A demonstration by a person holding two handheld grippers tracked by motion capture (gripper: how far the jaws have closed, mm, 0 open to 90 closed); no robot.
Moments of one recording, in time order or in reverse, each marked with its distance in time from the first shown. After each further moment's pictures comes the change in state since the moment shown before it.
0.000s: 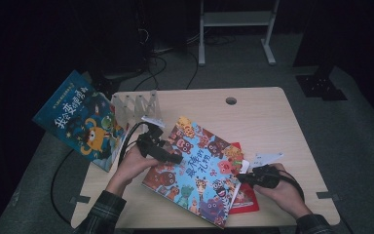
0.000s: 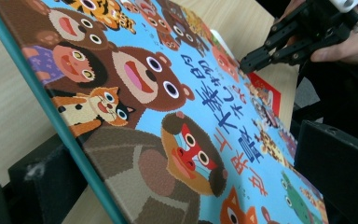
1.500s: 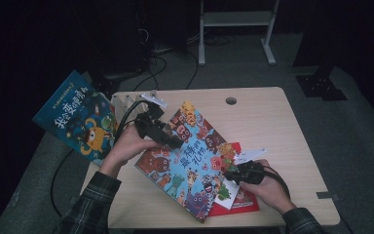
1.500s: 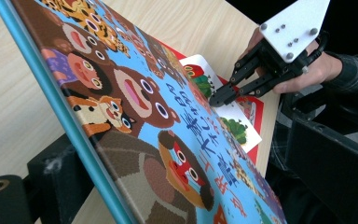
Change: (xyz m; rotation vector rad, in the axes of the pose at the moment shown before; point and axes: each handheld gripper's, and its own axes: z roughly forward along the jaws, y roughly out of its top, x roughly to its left) left arm -0.023 0.057 -0.038 0.047 0.017 0.080; right arm 0.014 0.028 0.027 0.017 0.025 -0.024
